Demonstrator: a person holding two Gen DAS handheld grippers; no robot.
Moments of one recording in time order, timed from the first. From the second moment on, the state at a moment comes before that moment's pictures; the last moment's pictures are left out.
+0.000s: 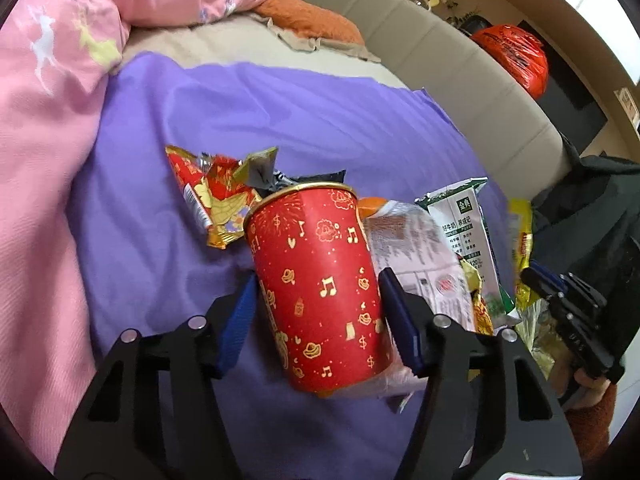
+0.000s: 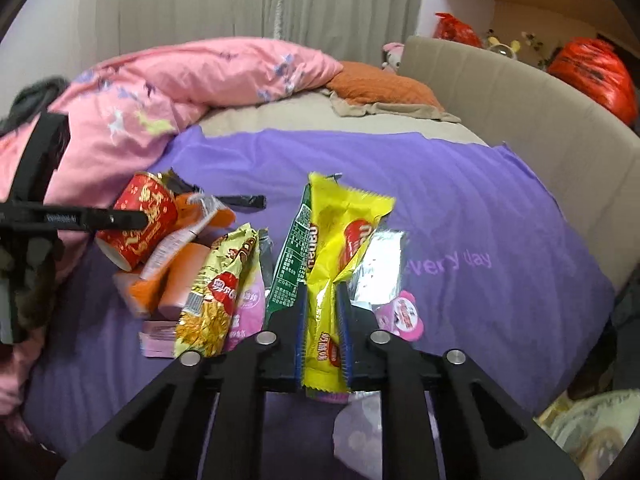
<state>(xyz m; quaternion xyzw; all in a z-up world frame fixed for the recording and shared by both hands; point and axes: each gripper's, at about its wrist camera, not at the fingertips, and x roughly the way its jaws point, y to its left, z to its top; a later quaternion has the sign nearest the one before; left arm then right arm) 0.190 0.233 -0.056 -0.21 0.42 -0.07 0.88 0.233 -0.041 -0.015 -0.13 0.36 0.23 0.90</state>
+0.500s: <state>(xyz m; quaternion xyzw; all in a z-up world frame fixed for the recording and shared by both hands) 0.150 0.185 0.027 -0.14 0.31 -0.09 0.93 0.193 -0.112 0.028 -0.08 0.30 0.18 0.93</state>
